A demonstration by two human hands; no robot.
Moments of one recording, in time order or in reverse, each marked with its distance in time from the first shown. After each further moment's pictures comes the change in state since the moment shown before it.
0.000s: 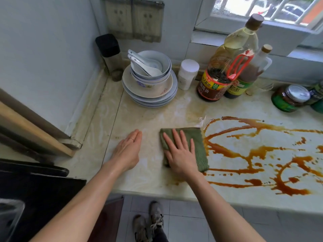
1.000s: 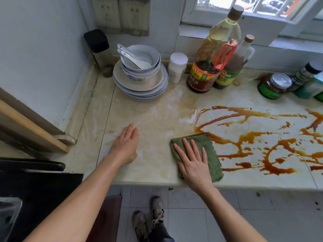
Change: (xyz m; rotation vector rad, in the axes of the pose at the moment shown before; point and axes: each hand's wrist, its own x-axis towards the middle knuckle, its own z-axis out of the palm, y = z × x) left_hand -0.003 0.006 0.009 0.072 -0.101 -0.026; right_hand -0.080 0.047 0.032 -0.070 0.207 0.064
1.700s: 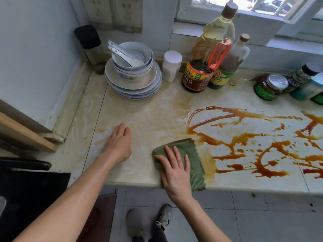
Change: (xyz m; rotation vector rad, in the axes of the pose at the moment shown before) left_hand 0.005 0.020 -0.003 -0.005 0.038 -0.100; right_hand -0.018 -0.030 0.006 0.215 0.087 -0.049
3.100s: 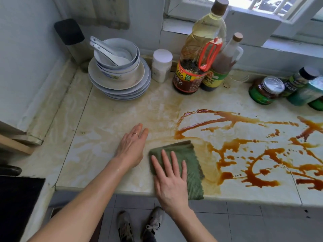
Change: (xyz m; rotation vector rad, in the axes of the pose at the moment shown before) left_hand 0.015 0.078 0.021 -0.060 0.092 0.201; right_hand -0.005 0.033 -0.010 -0.120 -0.004 -0.017
